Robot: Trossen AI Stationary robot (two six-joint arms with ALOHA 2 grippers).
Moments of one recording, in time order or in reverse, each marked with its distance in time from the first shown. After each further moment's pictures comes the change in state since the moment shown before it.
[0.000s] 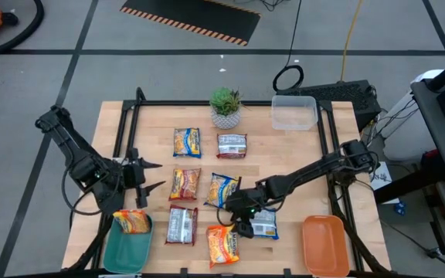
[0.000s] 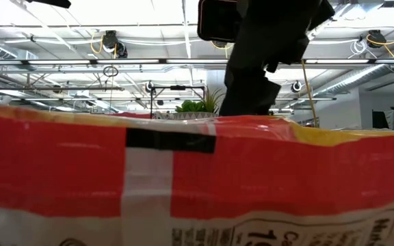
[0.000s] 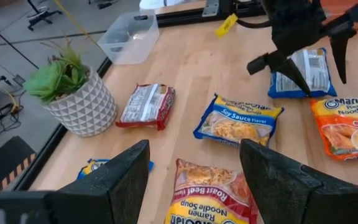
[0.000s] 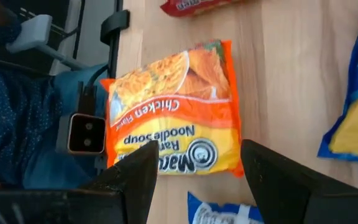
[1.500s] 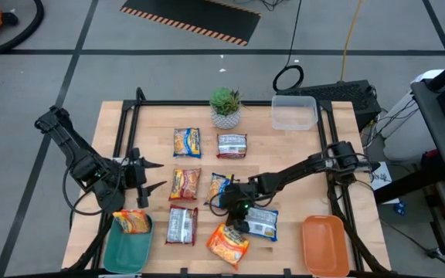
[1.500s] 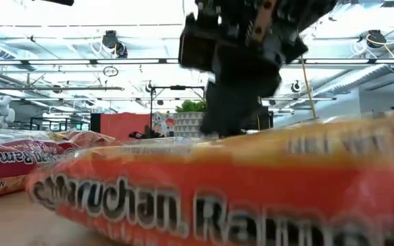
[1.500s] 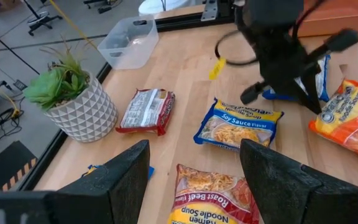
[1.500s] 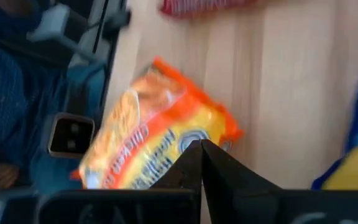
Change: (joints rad) left arm 0.017 0.000 0.000 0.039 0.006 0.053; right arm -0.076 0.089 -0.002 0.135 -0.137 -0.104
